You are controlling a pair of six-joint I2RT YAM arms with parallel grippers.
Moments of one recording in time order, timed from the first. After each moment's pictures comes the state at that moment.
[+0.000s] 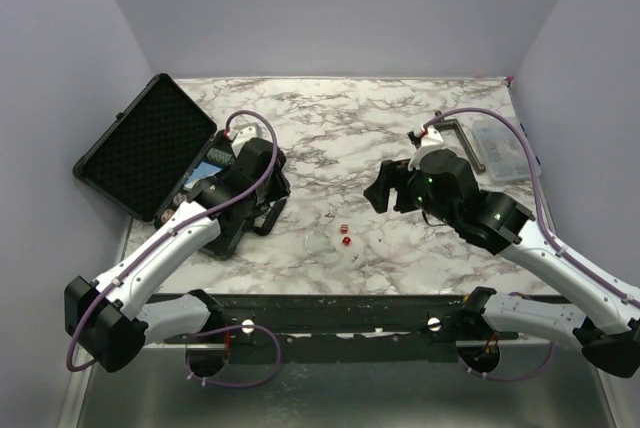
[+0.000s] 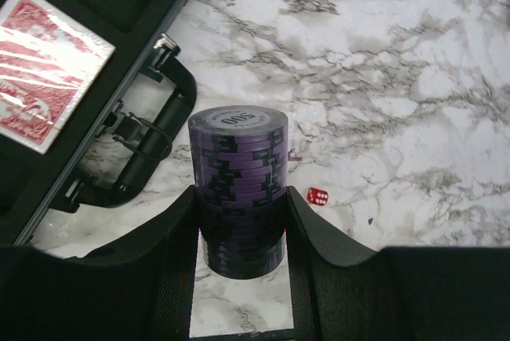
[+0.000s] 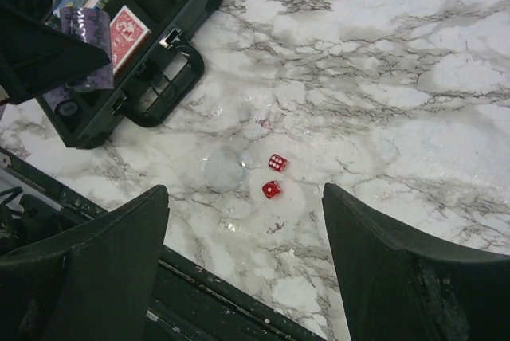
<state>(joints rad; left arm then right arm) -0.64 1.12 1.00 -0.62 -0.28 -0.79 0.84 1.00 1.07 -0.58 0.23 0.49</state>
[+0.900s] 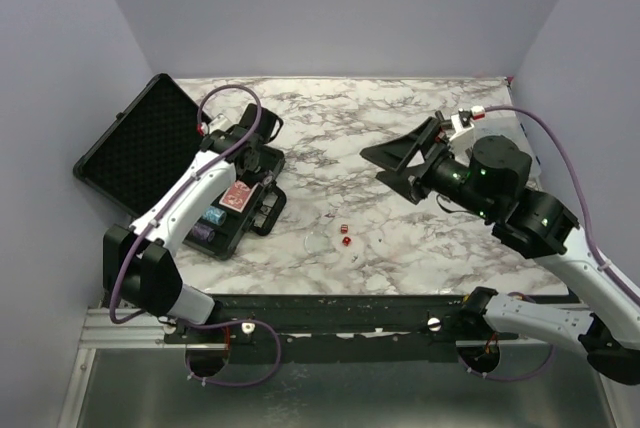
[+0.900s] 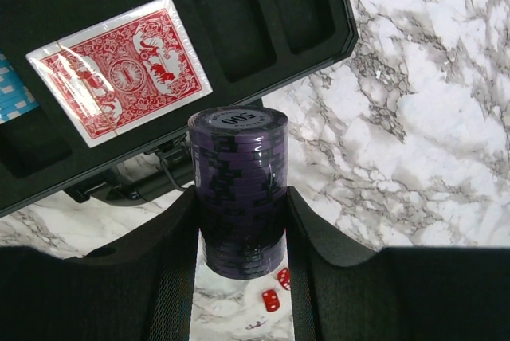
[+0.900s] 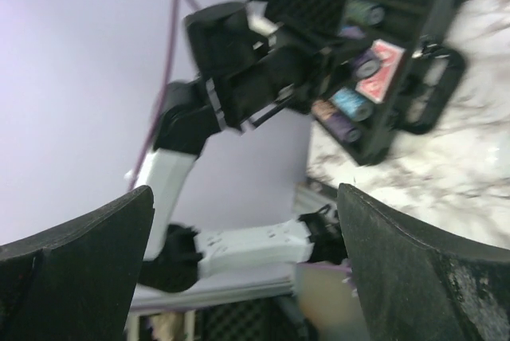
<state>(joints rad) -0.44 1.43 1.28 -0.93 -0.37 -1.20 0.84 0.96 1.28 -0.55 0.09 1.21</state>
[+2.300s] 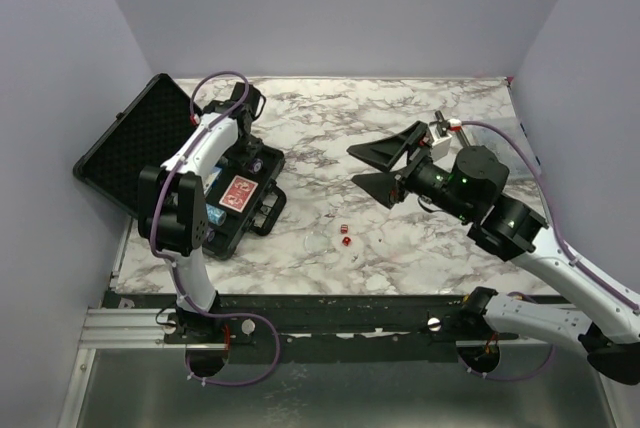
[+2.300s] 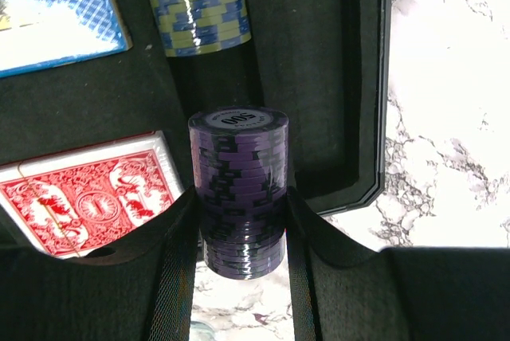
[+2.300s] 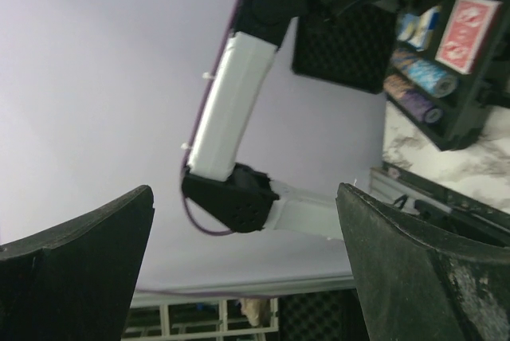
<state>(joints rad) -0.22 1.84 1.53 -0.96 -0.27 -1.20 0.84 0.92 1.06 -0.18 -0.05 1.47</state>
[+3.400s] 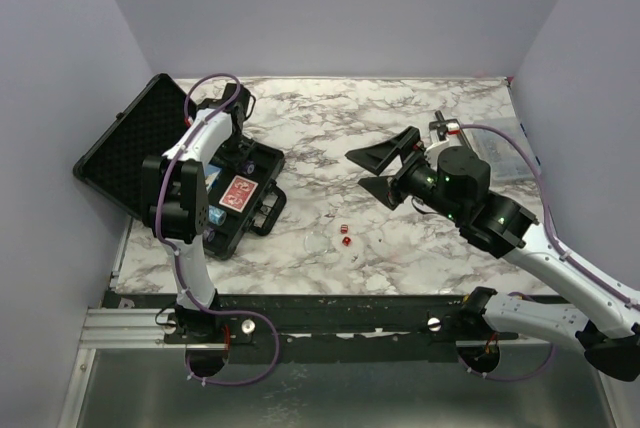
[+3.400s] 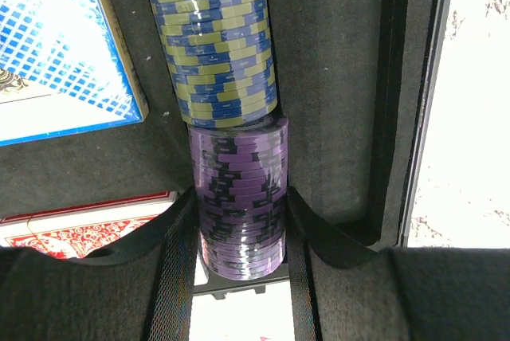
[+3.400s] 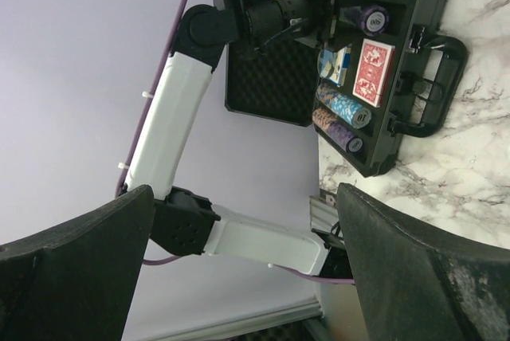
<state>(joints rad) -0.14 1.95 1.59 -0.97 -0.24 -1.15 0.84 0.97 1.04 -0.29 0.09 1.38</state>
